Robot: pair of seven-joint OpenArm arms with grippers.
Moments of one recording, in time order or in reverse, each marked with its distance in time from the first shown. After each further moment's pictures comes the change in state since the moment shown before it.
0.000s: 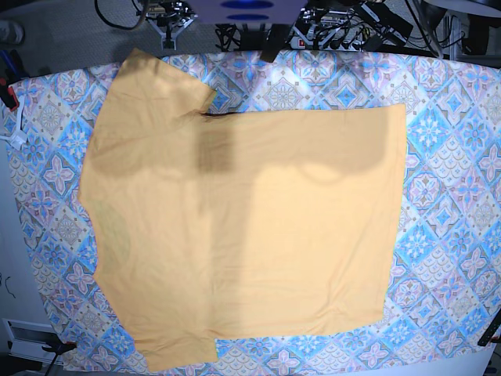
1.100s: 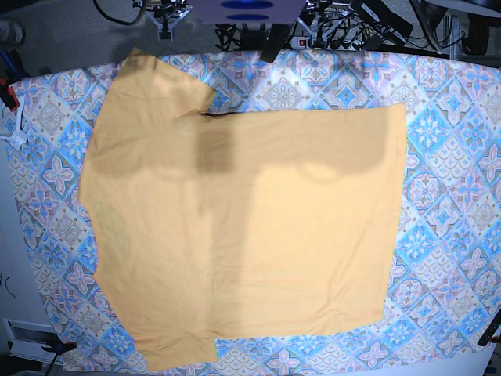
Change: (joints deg) left arm 2.5 -0.7 0.0 0.2 0.0 0.3 -0.4; right arm -2.4 0.8 0.0 0.2 0.0 0.2 0.2
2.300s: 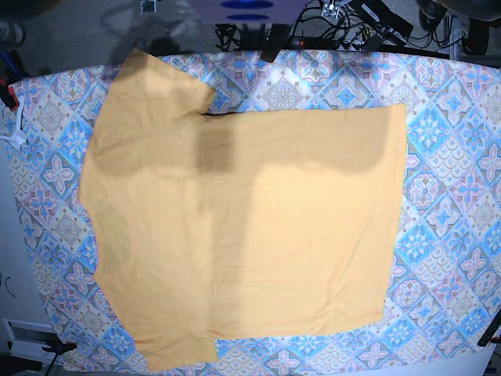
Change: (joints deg) left arm 19.4 -3.6 -0.1 20.0 10.2 0.1 -17.4; right arm -21.4 2.2 0.0 24.4 0.0 0.0 10.8
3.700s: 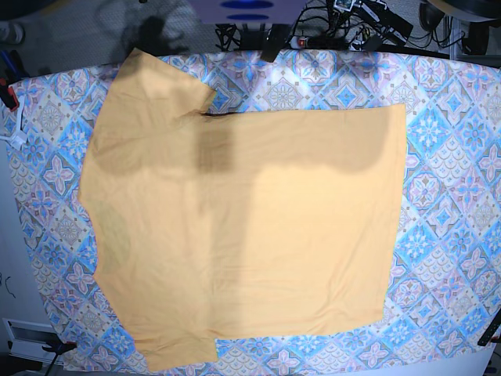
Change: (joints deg) left arm 12.0 -3.0 0.1 18.8 1.0 0.0 -27.7; right arm -10.1 2.9 0.0 4.0 -0.2 0.0 34.3
